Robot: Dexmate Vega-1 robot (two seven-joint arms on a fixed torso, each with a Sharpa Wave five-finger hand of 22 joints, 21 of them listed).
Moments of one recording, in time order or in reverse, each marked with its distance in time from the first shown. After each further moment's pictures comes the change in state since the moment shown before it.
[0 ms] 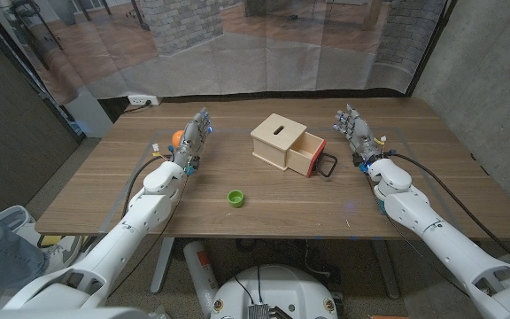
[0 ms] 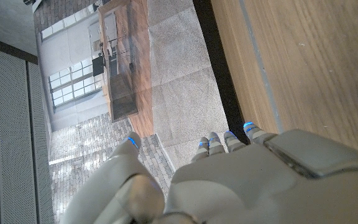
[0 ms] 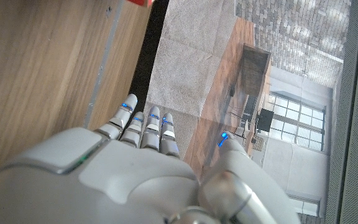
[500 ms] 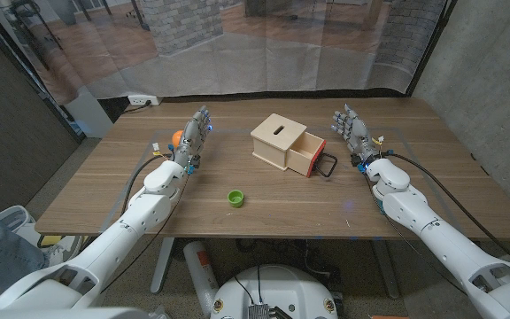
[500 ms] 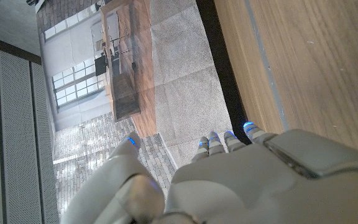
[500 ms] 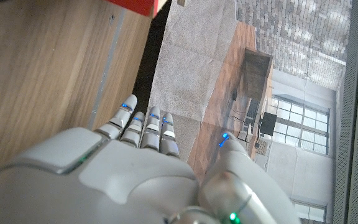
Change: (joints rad) left arm -0.018 0.069 0.094 -0.013 -0.071 -0.041 0.055; left_hand 0.000 0.000 0.000 0.000 -0.002 0.000 0.000 0.000 0.000 0.000 0.000 0.000 0.000 0.000 0.000 0.000 0.000 0.000 0.000 0.000 0.000; right arm 0.021 0.010 -0.014 0.032 0.007 -0.002 0.025; right_hand -0.004 -0.004 -0.004 0.004 0.000 0.000 0.001 0.000 0.000 -0.004 0.004 0.000 0.000 0.000 0.000 0.000 0.000 0.000 0.000 0.004 0.000
